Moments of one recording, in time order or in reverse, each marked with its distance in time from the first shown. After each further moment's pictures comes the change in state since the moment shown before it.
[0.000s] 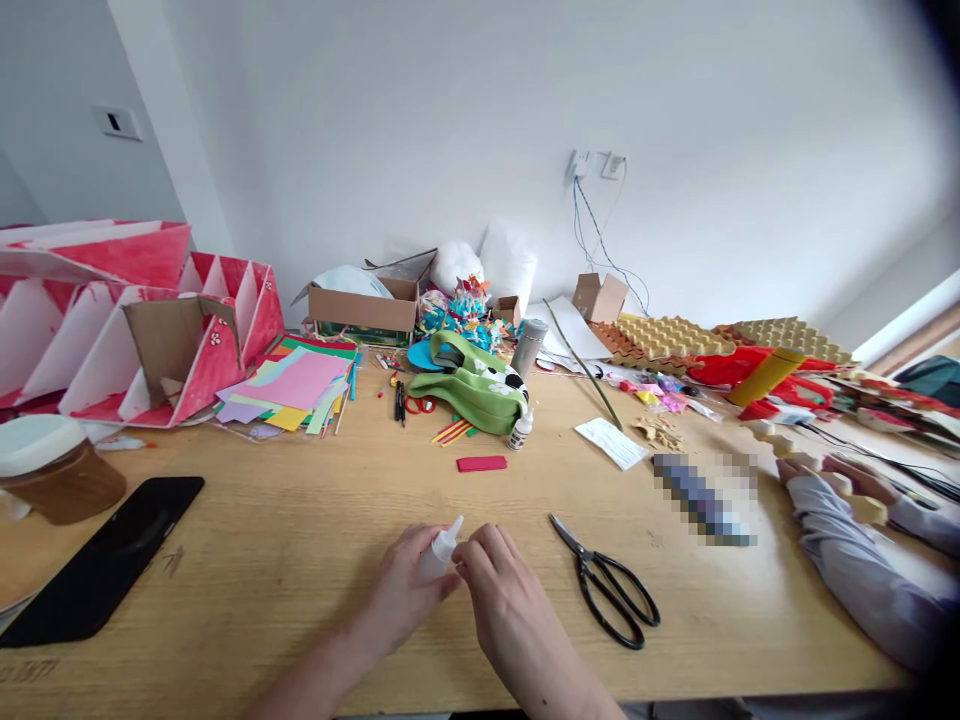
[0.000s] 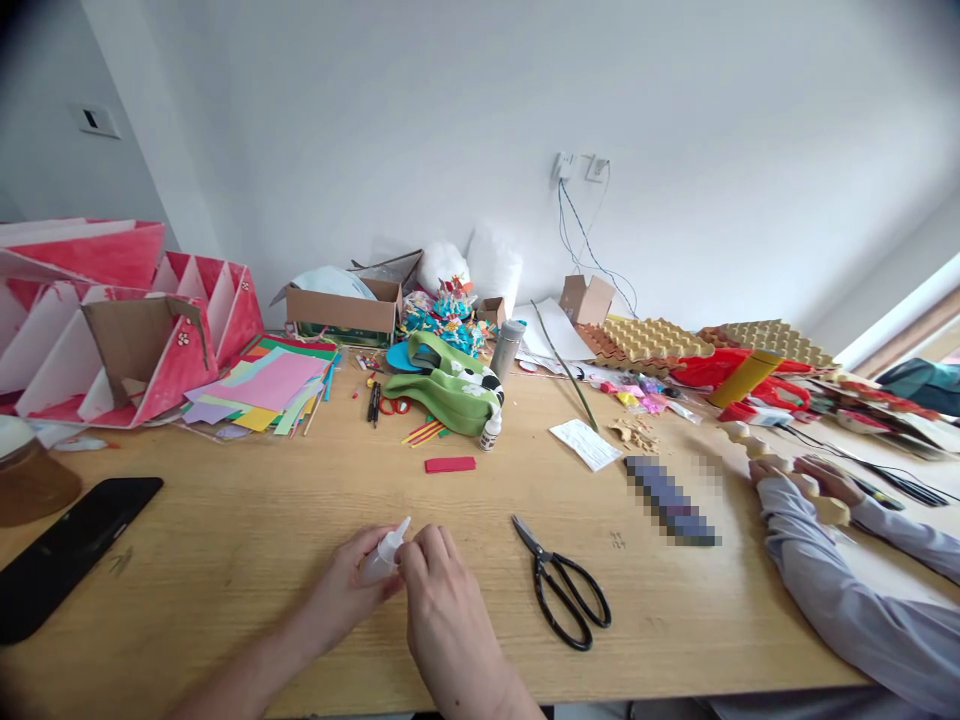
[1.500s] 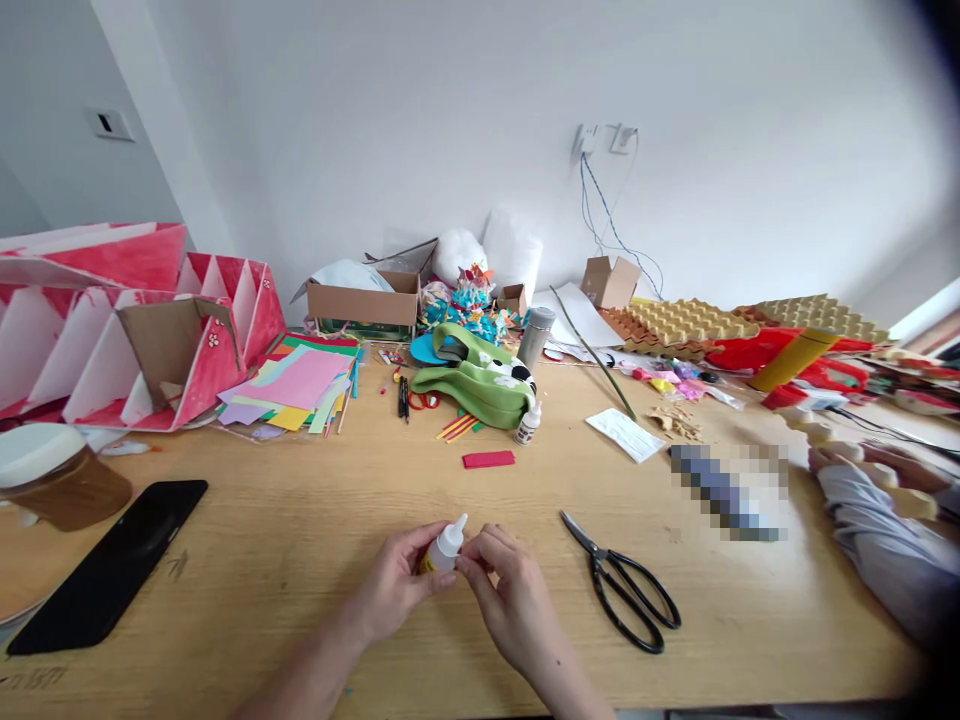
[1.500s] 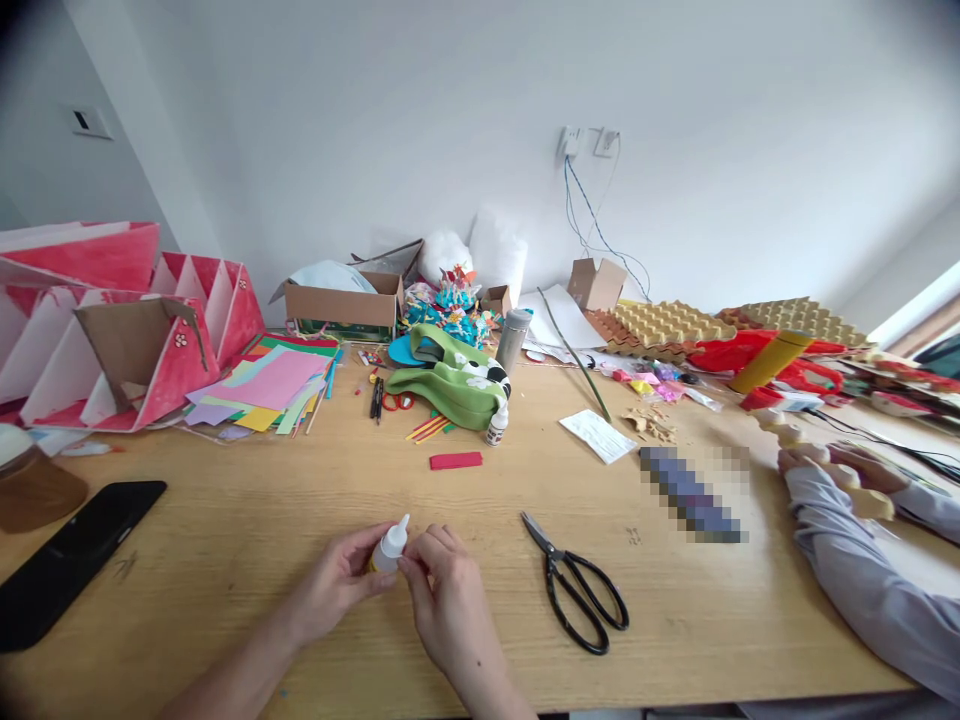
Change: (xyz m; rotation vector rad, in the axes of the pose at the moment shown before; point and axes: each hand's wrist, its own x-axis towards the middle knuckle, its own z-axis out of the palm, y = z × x) left_hand 0.009 0.004 -0.019 -0.274 -0.202 -0.015; right_hand 0.007 0.017 0.023 0.465 0.140 0.190
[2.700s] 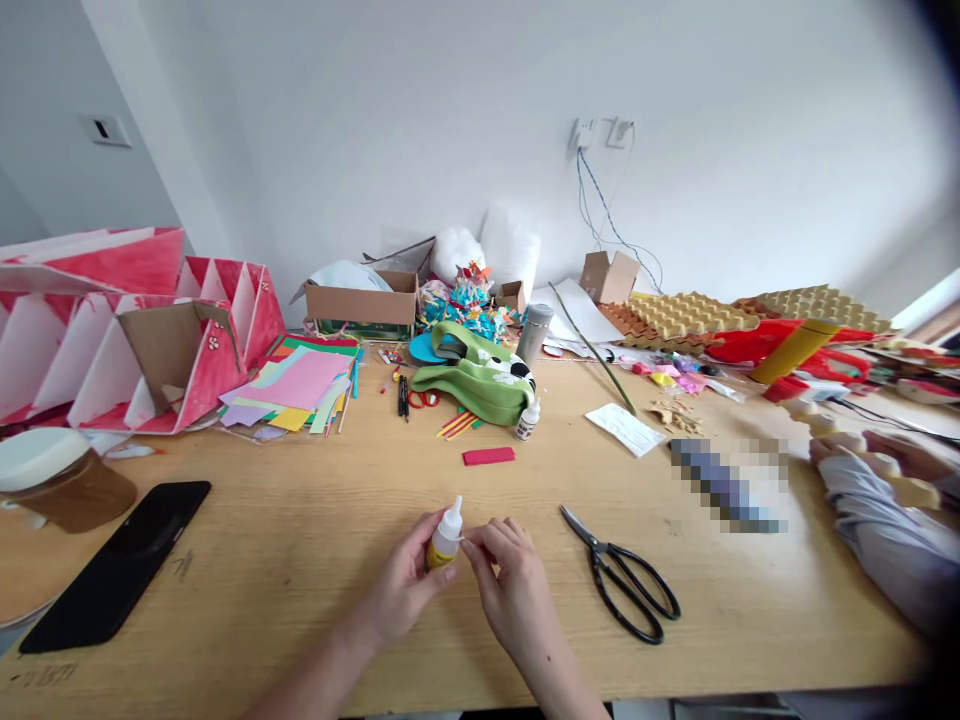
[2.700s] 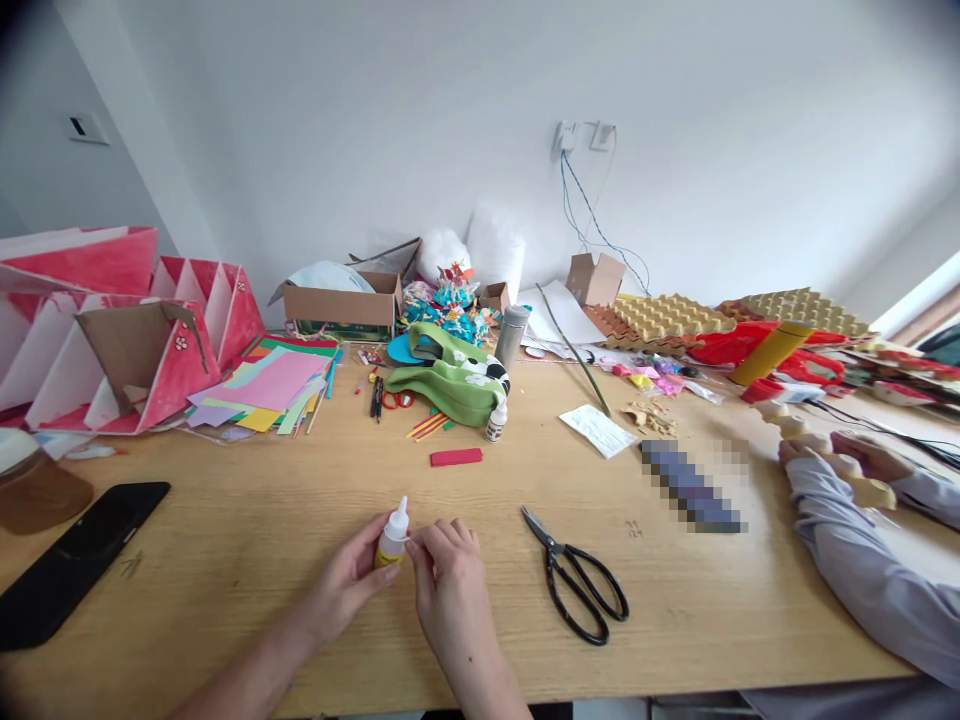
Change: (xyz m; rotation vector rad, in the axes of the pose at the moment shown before) left_hand -0.005 -0.009 0.008 -0.055 0.042 0.054; right_hand 0.000 0.003 0.005 -0.109 0.123 -0.015
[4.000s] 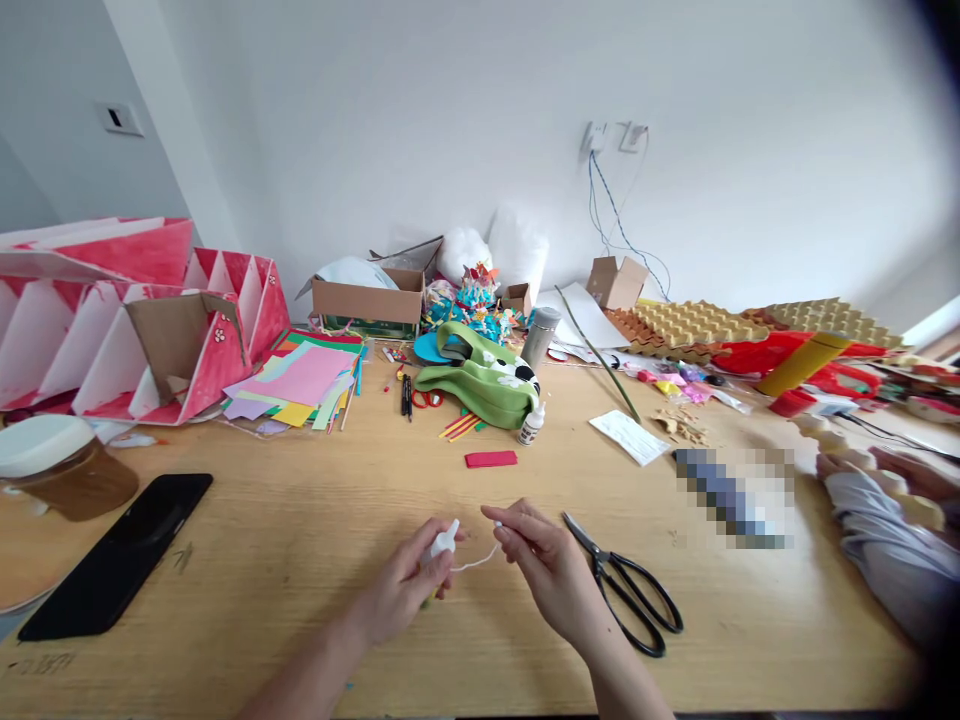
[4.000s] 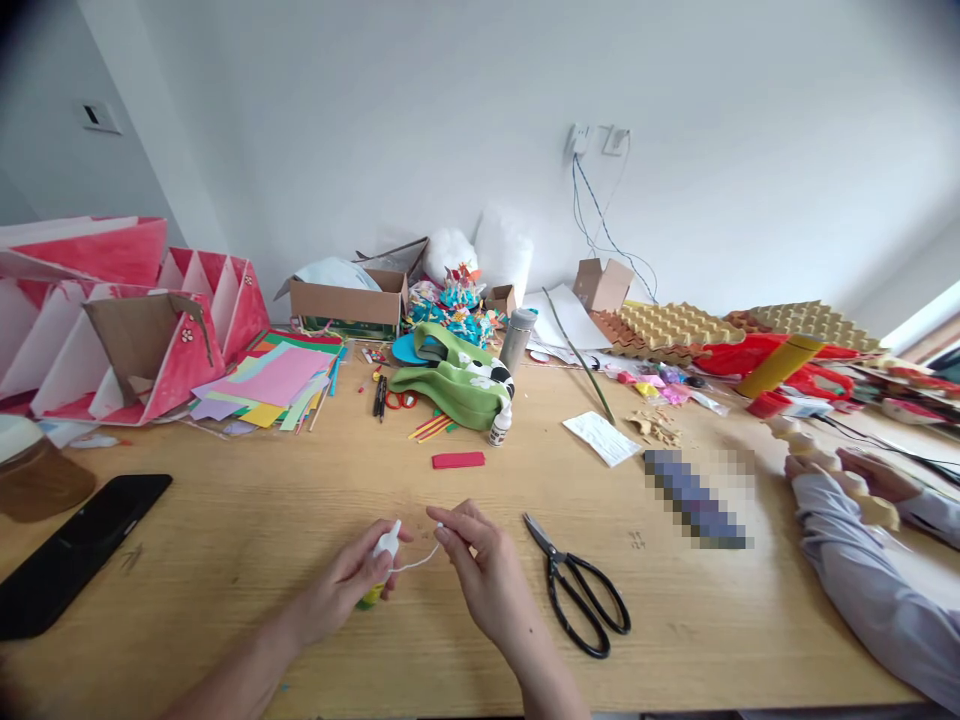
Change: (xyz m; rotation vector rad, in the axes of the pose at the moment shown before) left_hand -0.006 0.018 -0.004 0.172 -0.102 -0.174; right_hand 0.024 0.006 -0.047 0.307 -0.120 0.108
